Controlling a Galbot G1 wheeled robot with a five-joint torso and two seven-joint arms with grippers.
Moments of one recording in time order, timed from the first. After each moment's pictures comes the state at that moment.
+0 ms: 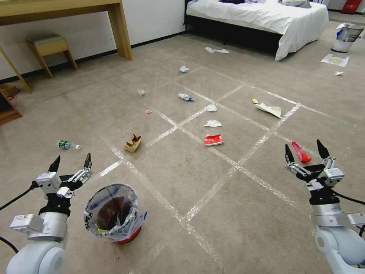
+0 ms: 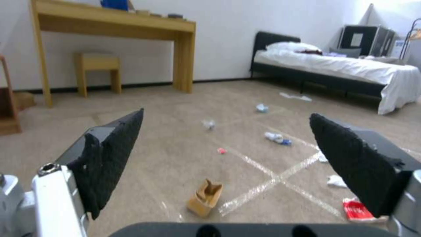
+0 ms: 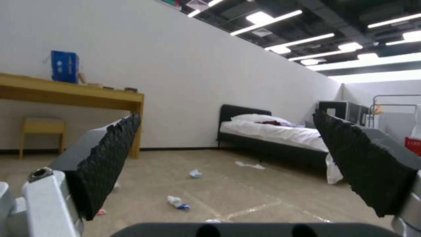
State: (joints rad) left arm 1.63 -1.14 -0.80 -2.17 -0.58 -0.07 -0.10; right arm -1.46 1.07 0.77 1.84 0.53 0.55 -0.21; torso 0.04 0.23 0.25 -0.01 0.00
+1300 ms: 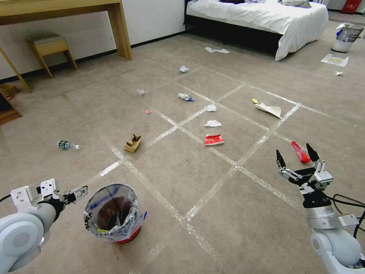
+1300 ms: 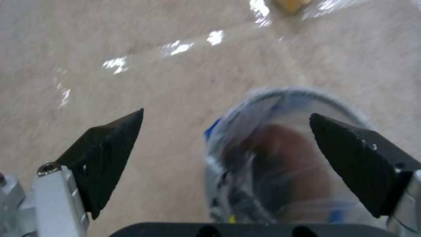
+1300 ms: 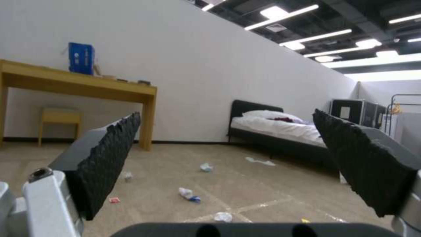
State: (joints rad) left arm 1.63 -0.72 -0.82 -2.16 -1.42 0.58 -0.79; right arm -1.46 1.08 0.72 1.82 0.49 0.57 -0.22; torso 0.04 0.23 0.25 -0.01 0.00
